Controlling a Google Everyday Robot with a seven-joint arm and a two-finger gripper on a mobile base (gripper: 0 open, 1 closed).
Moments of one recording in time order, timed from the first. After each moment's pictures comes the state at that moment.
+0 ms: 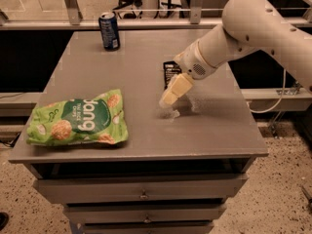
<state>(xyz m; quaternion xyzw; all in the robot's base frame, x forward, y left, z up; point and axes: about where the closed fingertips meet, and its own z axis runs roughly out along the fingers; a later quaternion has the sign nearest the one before) 0.614 -0.056 0.852 -0.57 0.74 0.18 0.31</state>
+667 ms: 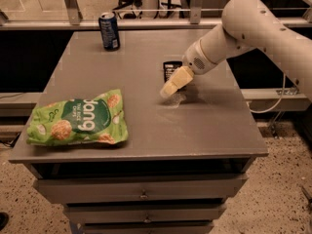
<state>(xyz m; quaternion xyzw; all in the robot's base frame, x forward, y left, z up) 0.660 -0.076 0.836 -0.49 0.80 0.18 0.30</state>
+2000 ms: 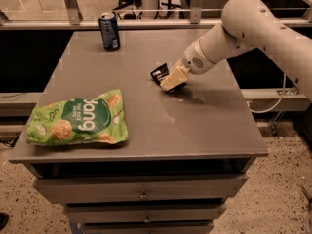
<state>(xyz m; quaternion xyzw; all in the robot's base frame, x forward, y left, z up) 0.656 -0.071 0.841 -0.48 0.80 0.20 0.30</state>
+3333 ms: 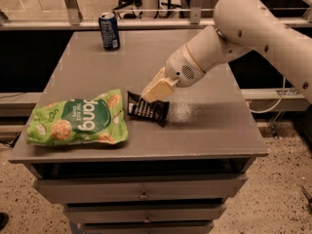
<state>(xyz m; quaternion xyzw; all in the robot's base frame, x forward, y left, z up) 0.546 -0.002 0.869 -0.57 0.72 0.32 0.25</state>
